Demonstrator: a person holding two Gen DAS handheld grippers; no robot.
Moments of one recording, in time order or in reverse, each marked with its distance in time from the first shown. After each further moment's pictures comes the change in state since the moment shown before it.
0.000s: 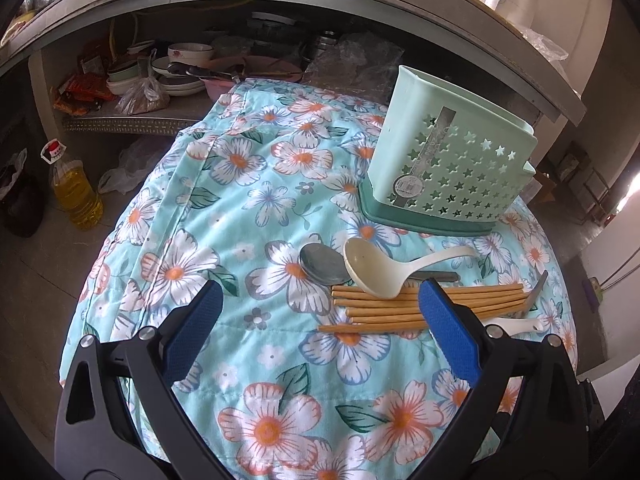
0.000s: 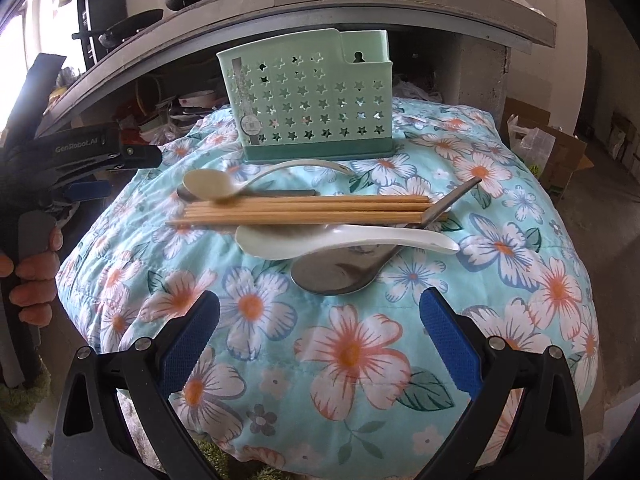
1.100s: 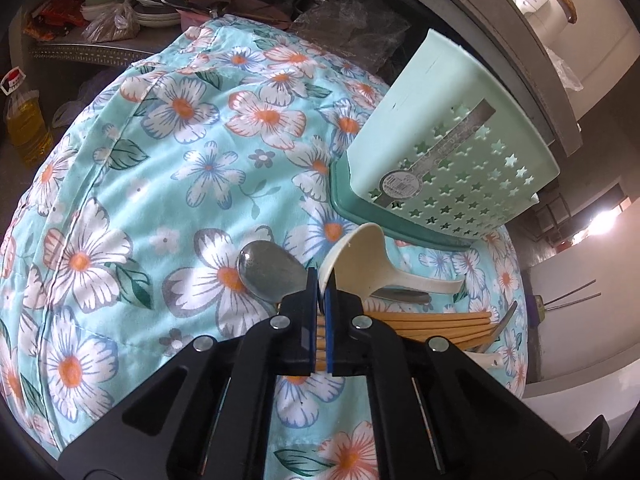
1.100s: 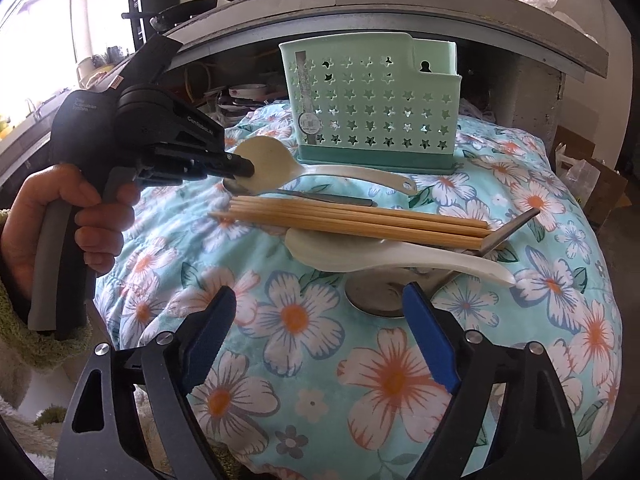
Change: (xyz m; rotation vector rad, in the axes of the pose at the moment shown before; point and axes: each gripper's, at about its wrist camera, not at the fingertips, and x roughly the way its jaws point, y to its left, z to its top) left arm 0.055 0.007 0.017 -0.183 0.137 -0.200; right arm 0.008 0.017 0.004 -0.115 -0.014 0.108
